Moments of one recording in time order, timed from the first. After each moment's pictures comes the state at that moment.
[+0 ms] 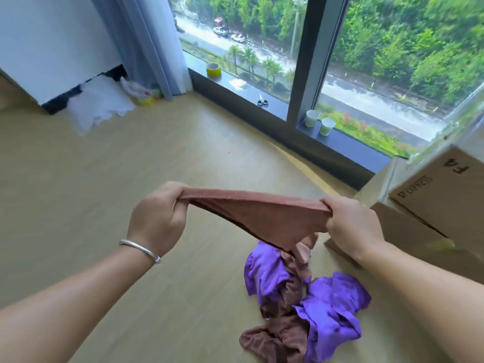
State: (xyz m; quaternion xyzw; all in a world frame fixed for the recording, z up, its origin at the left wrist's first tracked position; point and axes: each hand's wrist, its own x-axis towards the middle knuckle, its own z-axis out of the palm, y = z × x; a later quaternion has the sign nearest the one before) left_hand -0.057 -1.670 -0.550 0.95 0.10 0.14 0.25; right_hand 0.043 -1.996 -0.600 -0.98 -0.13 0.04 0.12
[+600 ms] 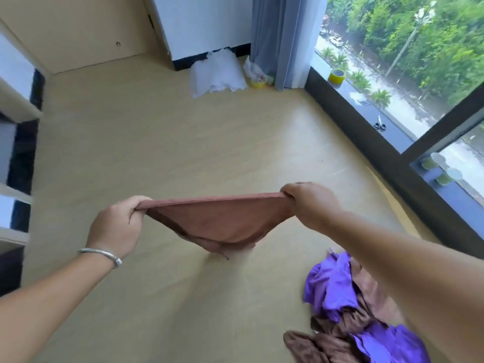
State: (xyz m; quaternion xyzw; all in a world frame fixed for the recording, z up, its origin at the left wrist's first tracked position) left_hand -0.324 -1.400 -0.540 0.87 0.43 0.12 0.22; right_hand -0.039 -1.641 -0.542 -0.87 -0.46 0.15 0.07
